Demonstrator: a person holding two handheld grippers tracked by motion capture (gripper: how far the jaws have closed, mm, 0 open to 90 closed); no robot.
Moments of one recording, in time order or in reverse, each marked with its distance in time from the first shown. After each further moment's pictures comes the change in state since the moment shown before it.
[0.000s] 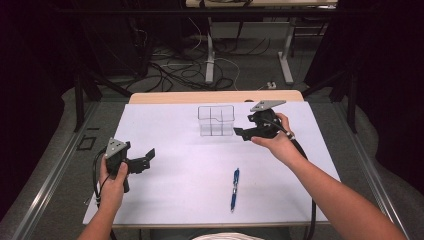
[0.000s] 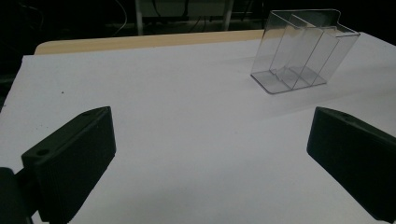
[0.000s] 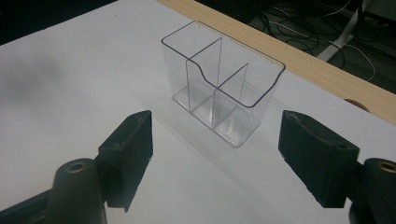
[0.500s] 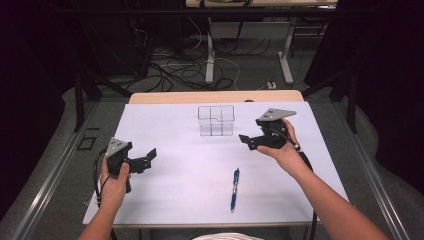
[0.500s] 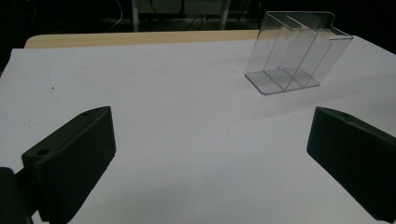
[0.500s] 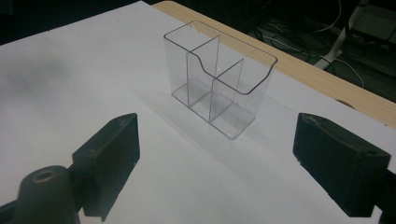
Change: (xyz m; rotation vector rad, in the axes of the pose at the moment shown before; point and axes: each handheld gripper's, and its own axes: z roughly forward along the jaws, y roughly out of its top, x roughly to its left) left arm -0.003 0.001 0.001 0.009 -0.017 -0.026; right arm 0.003 -0.026 -0.019 -0.073 -0.016 -0.023
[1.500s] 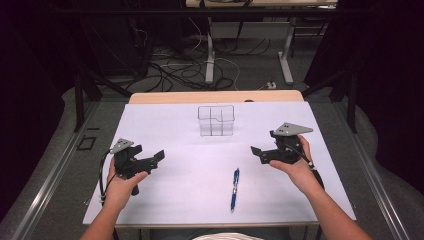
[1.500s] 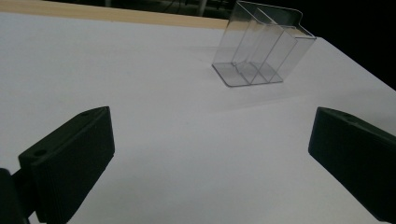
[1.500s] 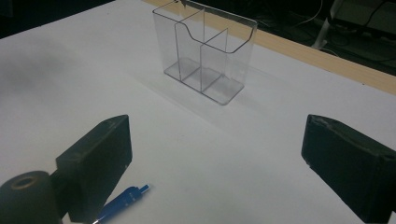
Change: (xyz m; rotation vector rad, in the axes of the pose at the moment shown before) left arm -0.018 0.003 0.007 0.068 -0.115 -0.104; right arm 0.001 -0.040 -0.031 -0.016 -0.051 0.060
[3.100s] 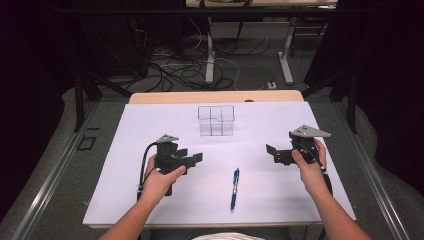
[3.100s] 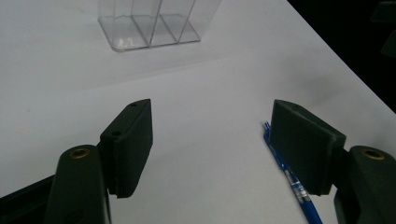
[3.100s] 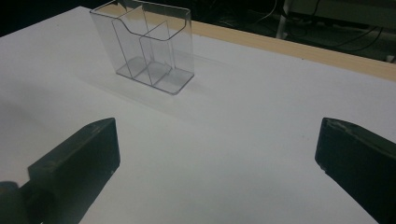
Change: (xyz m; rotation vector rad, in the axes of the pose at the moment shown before) left arm -0.095 0.018 0.055 0.240 -0.147 -0.023; right arm -0.030 -0.025 -0.016 -0.036 -0.128 0.117
